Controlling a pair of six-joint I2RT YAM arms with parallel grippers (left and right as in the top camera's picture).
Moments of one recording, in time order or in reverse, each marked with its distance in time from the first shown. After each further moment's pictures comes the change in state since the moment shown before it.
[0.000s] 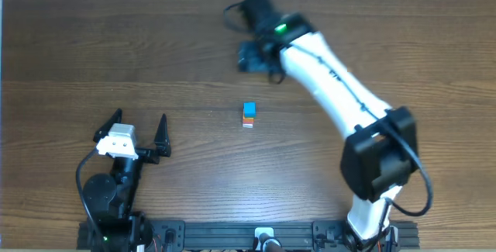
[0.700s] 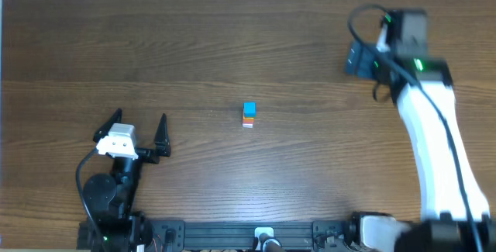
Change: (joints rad) left arm 0.000 0.000 0.000 0.000 0.000 0.000; right arm -0.513 -0.576 -0.556 0.283 -0.021 -0.337
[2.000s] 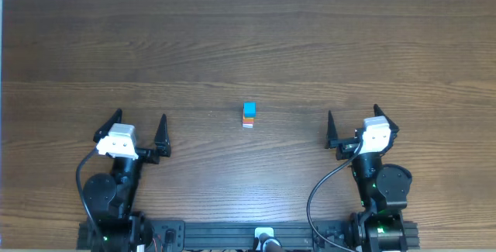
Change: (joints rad) left arm 0.000 0.000 0.000 0.000 0.000 0.000; right arm 0.074 -1.203 -1.148 0.838 -0.168 -0.246
